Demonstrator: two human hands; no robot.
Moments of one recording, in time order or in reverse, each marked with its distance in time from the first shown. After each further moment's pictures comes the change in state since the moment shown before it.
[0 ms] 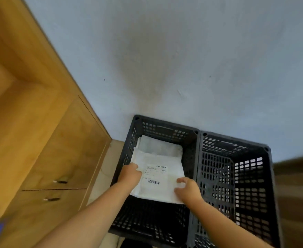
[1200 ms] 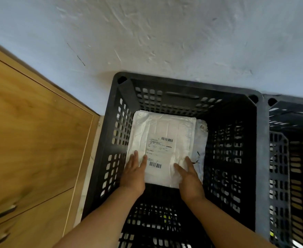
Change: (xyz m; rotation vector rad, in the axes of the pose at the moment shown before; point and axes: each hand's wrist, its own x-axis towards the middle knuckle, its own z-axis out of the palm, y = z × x) left_hand 0.239 -0.115 0.120 0.732 -0.188 0.179; right_hand 0.236 0.079 0.146 -0.402 0.080 -0.206
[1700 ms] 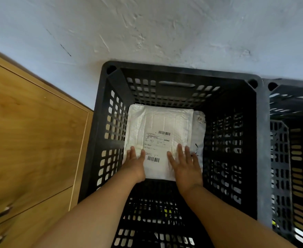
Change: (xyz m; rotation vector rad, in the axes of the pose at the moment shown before) left_hand 0.028 0.007 -0.011 0.059 -0.276 -0.093; right_hand 0.016 0.004 0.006 -0.609 -0.128 -0.173
